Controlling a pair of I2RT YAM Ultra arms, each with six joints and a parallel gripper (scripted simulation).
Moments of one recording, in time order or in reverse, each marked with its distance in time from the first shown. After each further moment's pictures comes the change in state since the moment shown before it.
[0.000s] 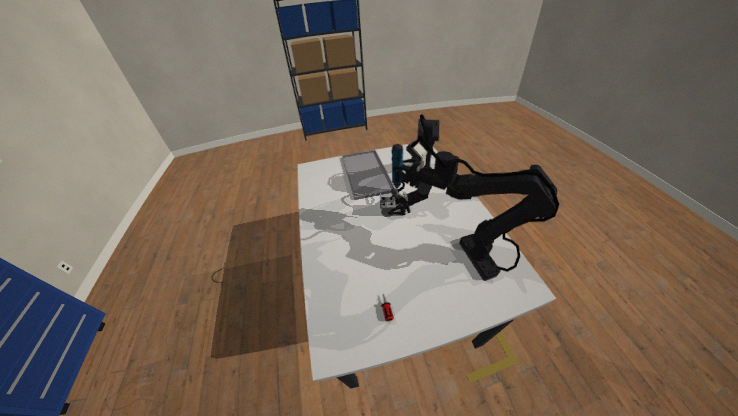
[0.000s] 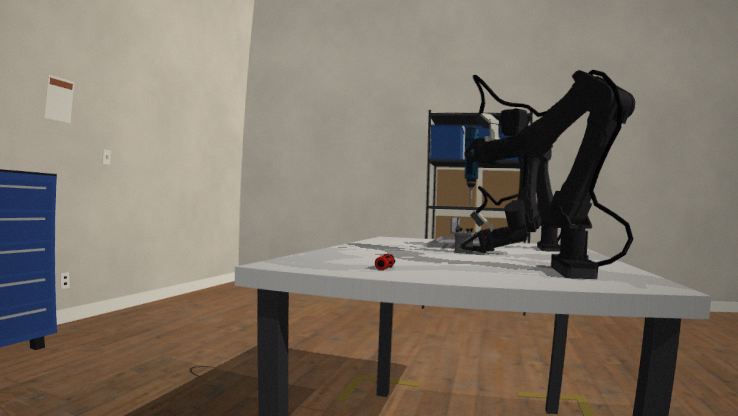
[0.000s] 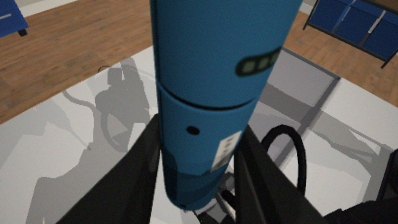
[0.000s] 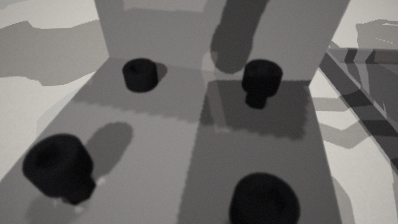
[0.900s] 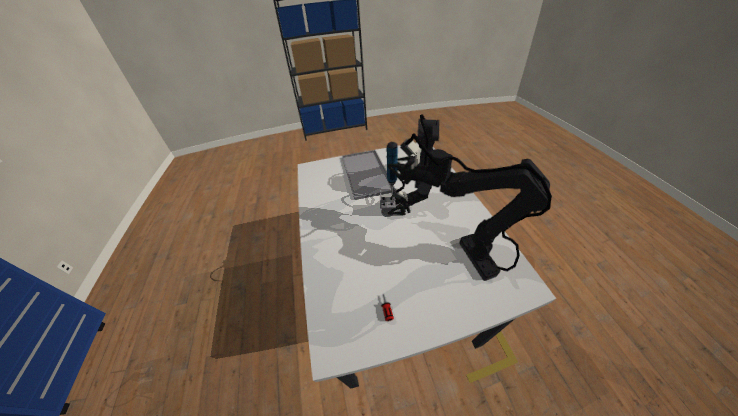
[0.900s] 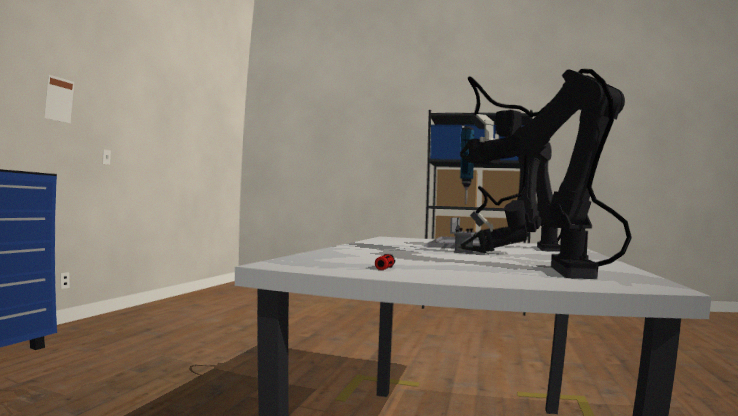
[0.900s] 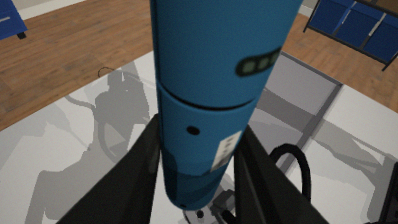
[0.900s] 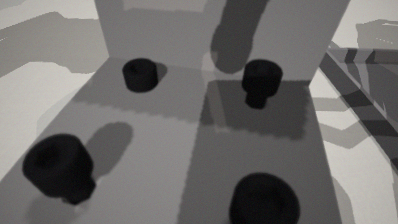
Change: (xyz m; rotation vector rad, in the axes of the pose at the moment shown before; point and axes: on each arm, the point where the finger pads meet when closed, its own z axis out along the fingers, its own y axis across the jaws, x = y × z) left arm -0.002 0.000 0.023 0.000 -0.007 0.000; right arm 0.000 0.000 0.000 0.000 0.000 0.000
